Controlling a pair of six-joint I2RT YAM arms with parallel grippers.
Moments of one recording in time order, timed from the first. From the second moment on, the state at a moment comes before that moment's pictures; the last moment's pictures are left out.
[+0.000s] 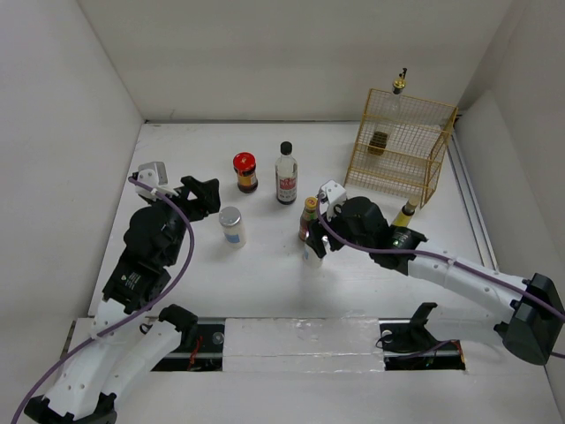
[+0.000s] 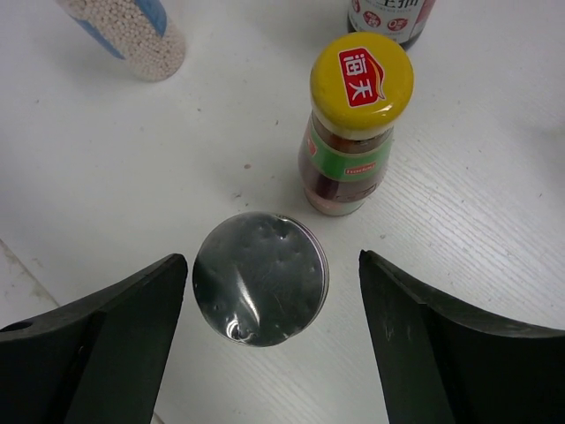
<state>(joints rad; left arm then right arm) -0.48 0.61 0.84 -0.30 -0.34 -0.46 0.85 1.14 0.82 -0.21 0.06 0.14</state>
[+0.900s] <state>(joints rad) -0.48 0.59 0.84 -0.30 -0.34 -0.46 0.78 0.89 0.92 -0.49 0.17 0.15</state>
